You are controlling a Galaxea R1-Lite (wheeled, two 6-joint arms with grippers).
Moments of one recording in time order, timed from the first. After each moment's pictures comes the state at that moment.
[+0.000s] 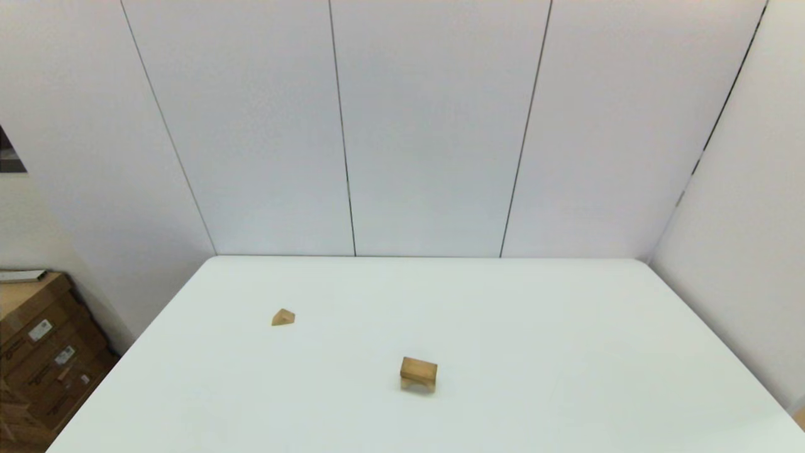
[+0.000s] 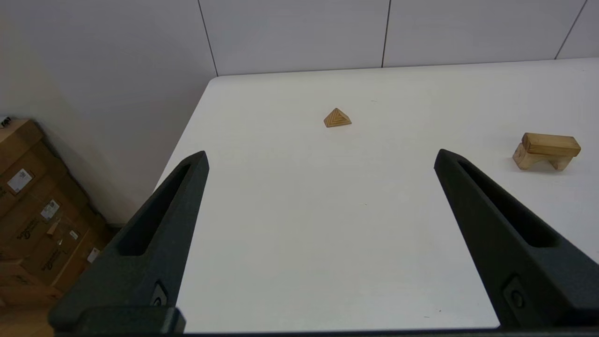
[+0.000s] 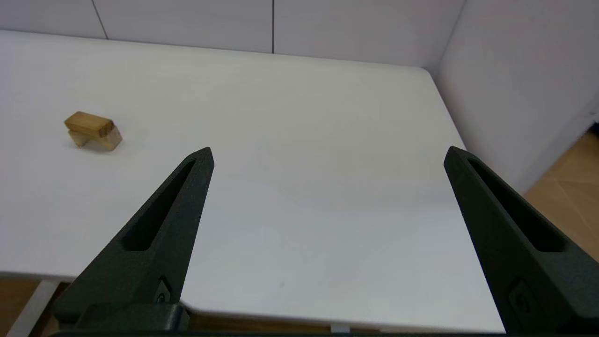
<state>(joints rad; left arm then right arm) -0.01 0.00 -0.03 0.08 0.00 0.02 0.00 0.00 -0.21 0.31 0.01 -0.08</state>
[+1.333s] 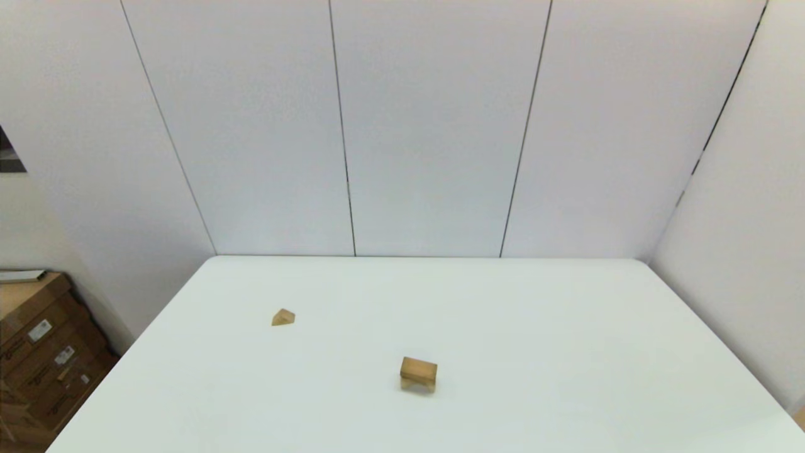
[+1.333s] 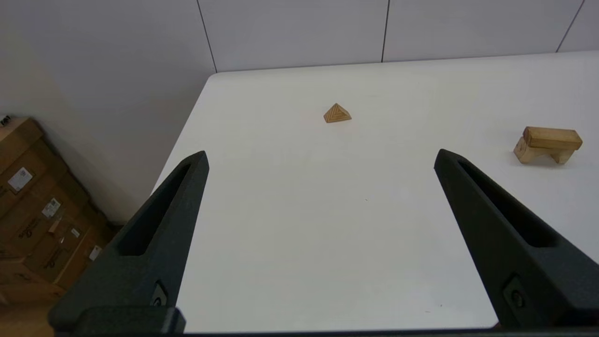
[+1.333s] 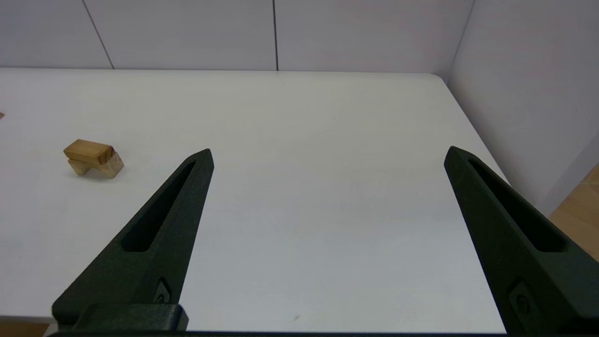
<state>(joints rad) -0.01 0.00 -0.04 0.10 0.00 0.03 0.00 0.00 -0.02 0.06 0.00 0.00</state>
